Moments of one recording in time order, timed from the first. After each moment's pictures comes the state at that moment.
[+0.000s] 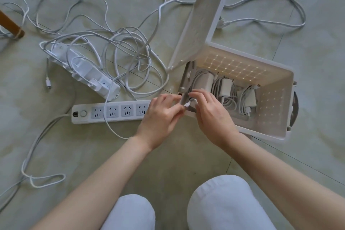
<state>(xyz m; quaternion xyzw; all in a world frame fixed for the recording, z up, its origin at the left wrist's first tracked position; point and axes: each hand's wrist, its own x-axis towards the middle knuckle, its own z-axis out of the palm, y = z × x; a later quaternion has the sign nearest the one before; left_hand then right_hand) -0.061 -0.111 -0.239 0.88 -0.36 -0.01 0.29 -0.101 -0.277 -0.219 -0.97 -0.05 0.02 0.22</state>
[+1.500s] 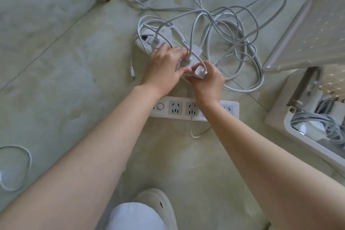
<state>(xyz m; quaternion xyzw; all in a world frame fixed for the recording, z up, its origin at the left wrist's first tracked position) 0.058 0.060 -0.246 0.96 -0.14 -0.05 0.23 0.028 -0.058 -0.283 -0.85 0.20 -0.01 0.48</state>
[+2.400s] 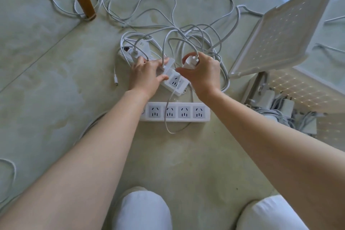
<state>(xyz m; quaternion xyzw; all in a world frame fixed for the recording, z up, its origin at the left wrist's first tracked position) 0.052 0.036 -0.215 0.95 0.00 -0.14 0.26 0.044 -0.108 -0.208 -0.90 0.14 0.01 0.41</state>
